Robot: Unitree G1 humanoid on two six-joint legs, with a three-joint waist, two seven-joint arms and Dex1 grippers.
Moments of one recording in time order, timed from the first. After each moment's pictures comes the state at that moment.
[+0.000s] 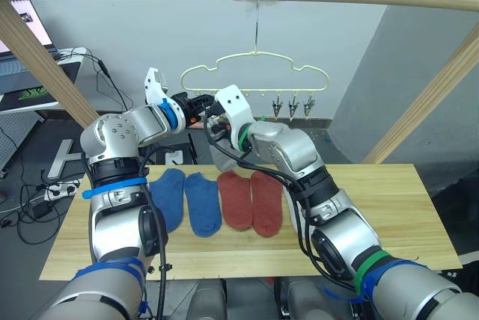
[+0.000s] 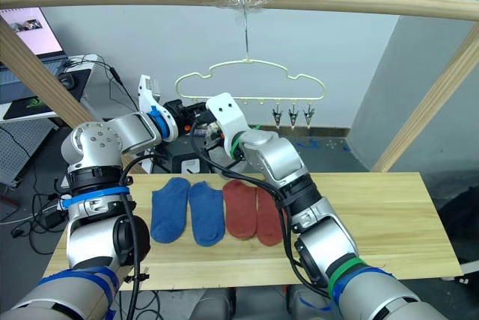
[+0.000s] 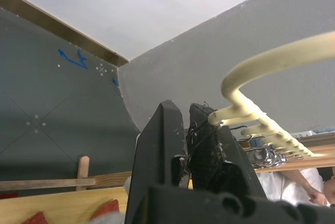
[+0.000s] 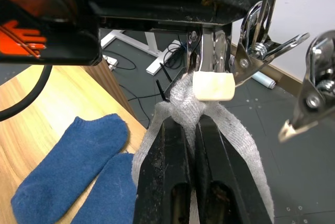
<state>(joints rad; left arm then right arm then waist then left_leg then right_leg) -0.94 0.35 0.44 0.36 -0.69 1.15 -0.21 -1.02 0.14 0.21 0.38 0.12 0.85 0.30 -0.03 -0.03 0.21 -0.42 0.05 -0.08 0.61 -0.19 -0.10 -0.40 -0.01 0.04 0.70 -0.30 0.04</state>
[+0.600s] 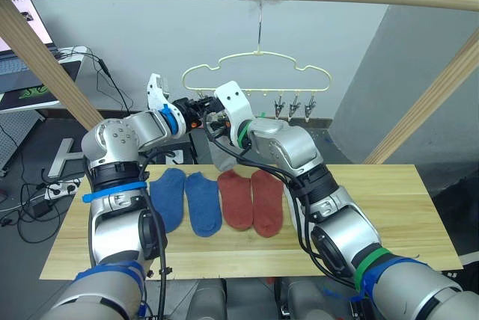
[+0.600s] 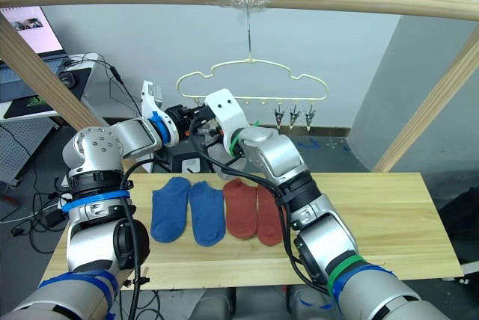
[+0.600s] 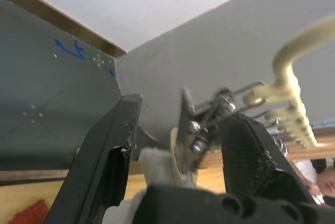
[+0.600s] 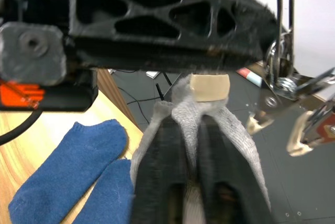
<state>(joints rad) -0.91 0.36 0.43 0.35 -0.70 1.17 -0.26 -1.03 0.13 0.21 0.39 0.12 0.84 0.30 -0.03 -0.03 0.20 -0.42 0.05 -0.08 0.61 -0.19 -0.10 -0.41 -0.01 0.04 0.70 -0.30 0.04</state>
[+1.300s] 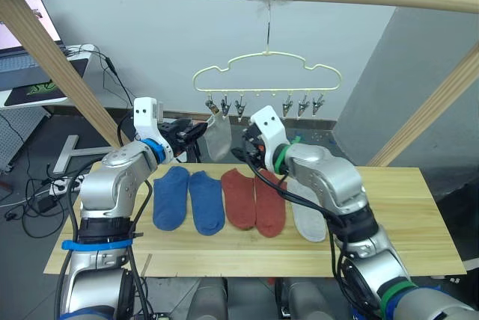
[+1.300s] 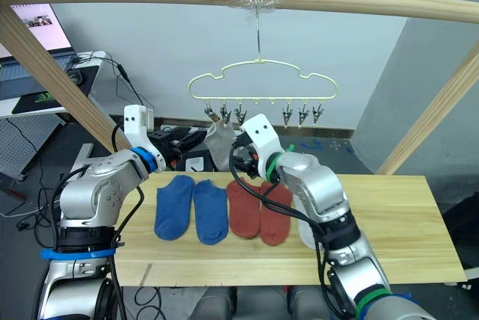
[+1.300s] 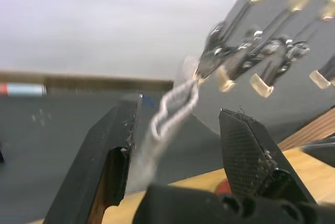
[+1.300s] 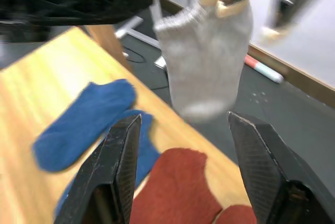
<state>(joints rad) -0.47 0.46 0.16 -0.03 -0.43 0.59 -0.47 -0.64 -0.11 0.23 -0.27 0.22 1.05 0.43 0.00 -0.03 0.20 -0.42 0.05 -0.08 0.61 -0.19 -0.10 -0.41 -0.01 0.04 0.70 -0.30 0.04</state>
